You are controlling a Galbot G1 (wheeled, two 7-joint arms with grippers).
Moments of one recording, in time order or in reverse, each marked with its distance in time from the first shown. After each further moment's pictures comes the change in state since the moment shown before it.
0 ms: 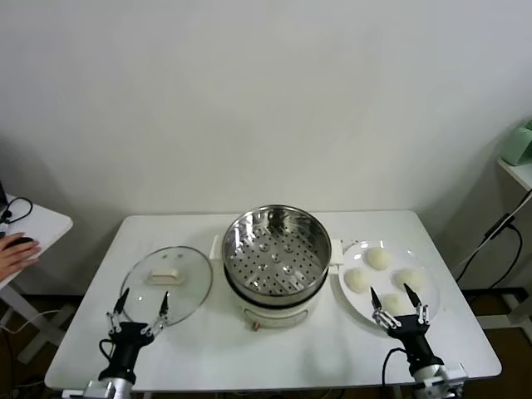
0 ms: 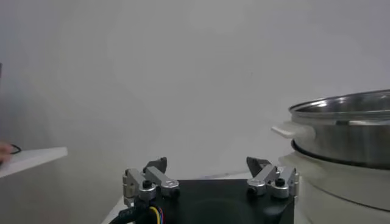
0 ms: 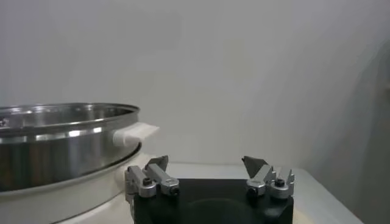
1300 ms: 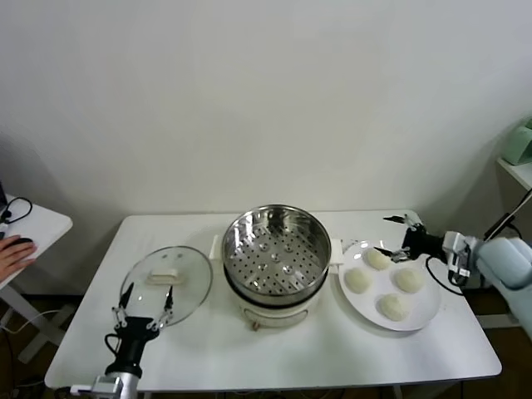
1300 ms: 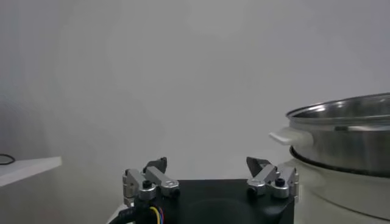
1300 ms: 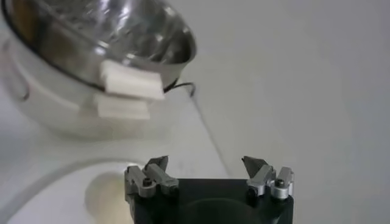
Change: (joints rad) left arm -0.025 -0.005 0.032 0.007 0.031 -0.013 -0.029; right arm 1.213 -0.582 -0.730 -0.578 -0.281 -0.096 -0.912
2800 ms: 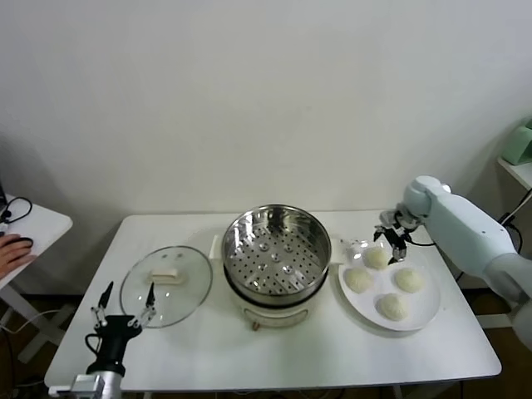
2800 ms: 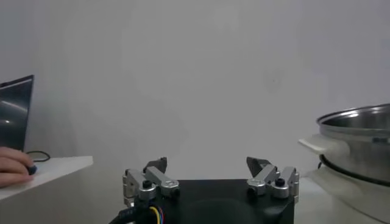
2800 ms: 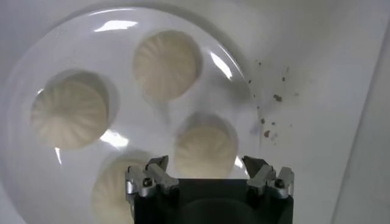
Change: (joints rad) left arm 0.013 -0.003 -0.072 -0.041 -0.047 0.043 -0.009; right arm 0.440 0.422 -0.504 -0.657 -0.461 0.153 -0.245
